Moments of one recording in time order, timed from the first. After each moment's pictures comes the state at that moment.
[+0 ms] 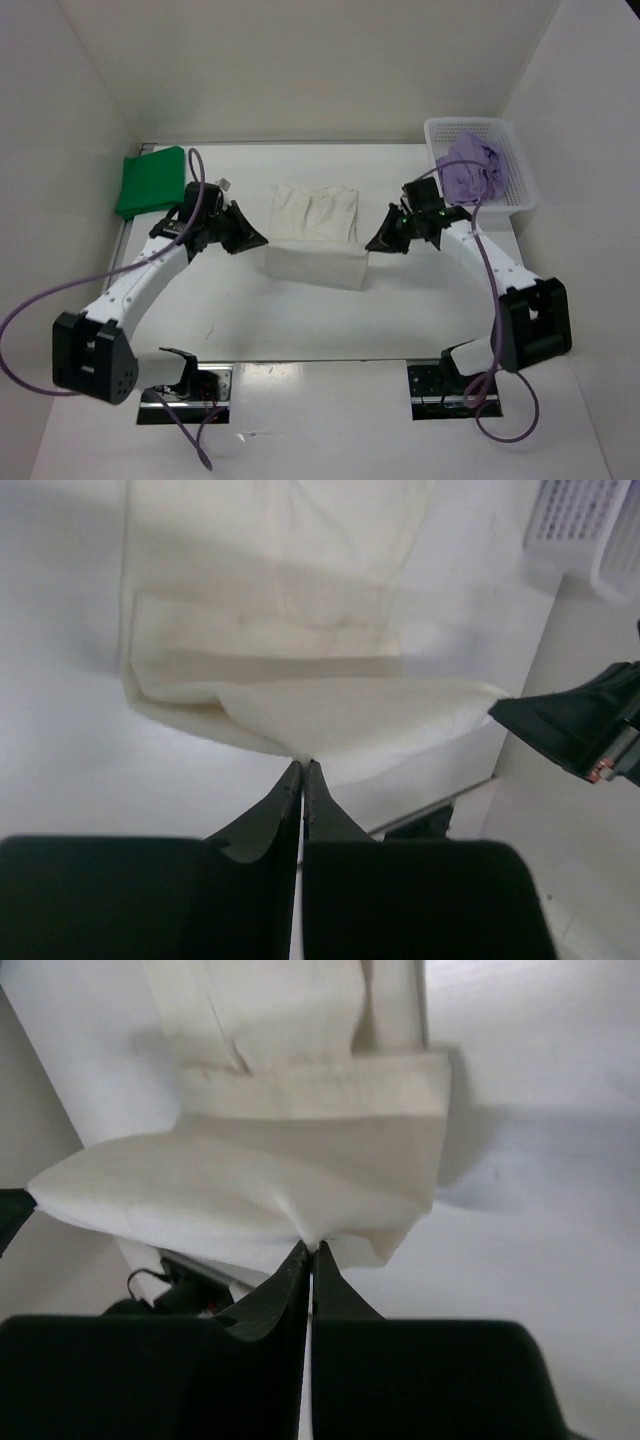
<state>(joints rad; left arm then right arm) -0.25 1.19 0.94 -0.54 0.37 -0.83 0.31 1.33 0.94 -0.57 -0.38 0.77</state>
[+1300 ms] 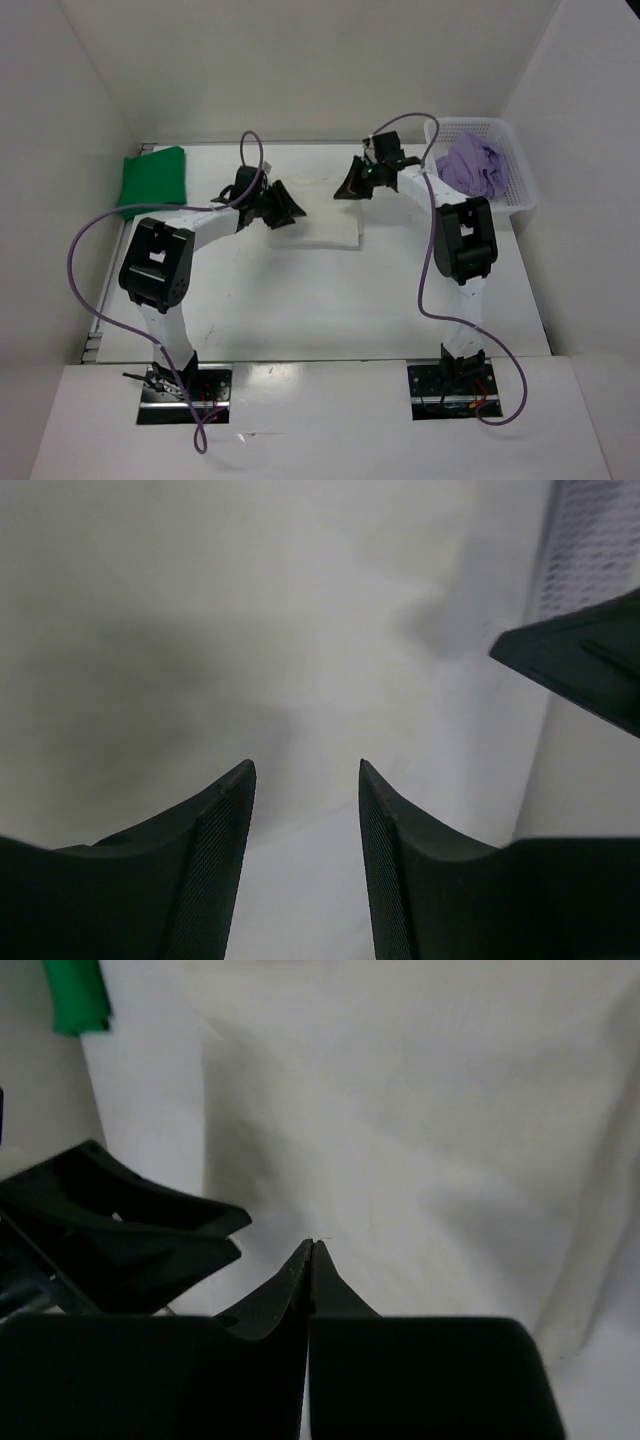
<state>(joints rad) -0.30 1.87 1.25 -0.02 0.34 -0.83 0.26 2.11 1.72 -0.43 -0.52 0.62</state>
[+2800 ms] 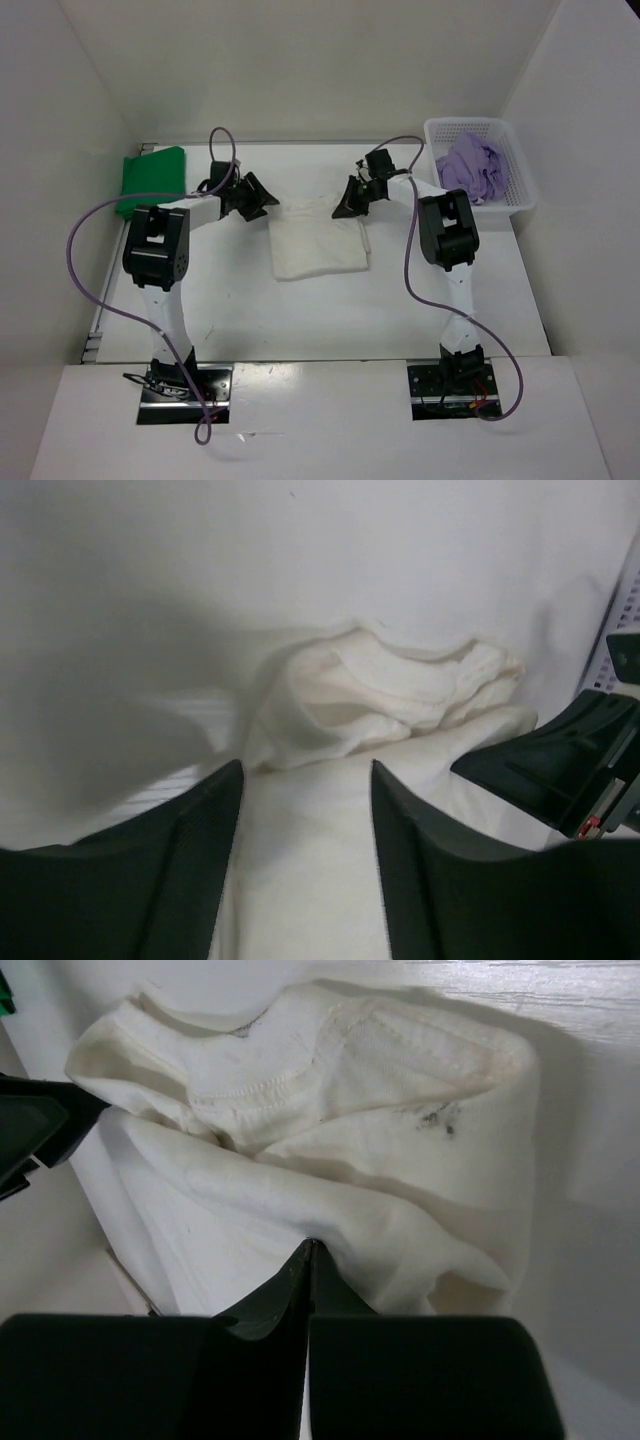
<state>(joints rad) -0.13 2.05 1.31 -0.01 0.38 -0.81 0.27 2.32 1.71 -0.38 -0.60 0.60</state>
